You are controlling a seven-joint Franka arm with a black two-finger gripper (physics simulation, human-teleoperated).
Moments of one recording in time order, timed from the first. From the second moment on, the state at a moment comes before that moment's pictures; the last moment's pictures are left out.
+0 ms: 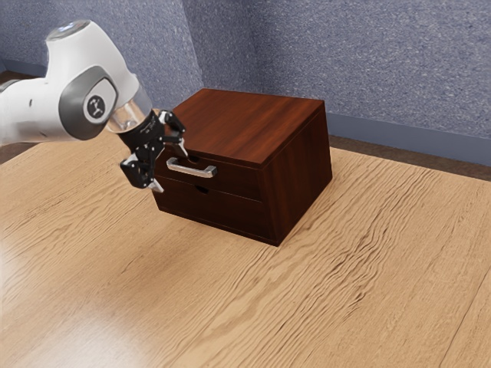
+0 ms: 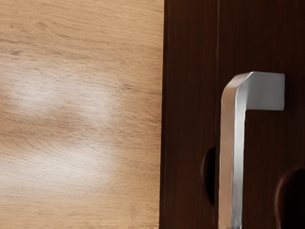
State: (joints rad) arm 0.20 0.08 0.08 -1.64 -0.07 2.01 -1.38
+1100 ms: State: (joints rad) arm 0.21 0.10 0.07 -1.70 -0.09 2.13 -1.28
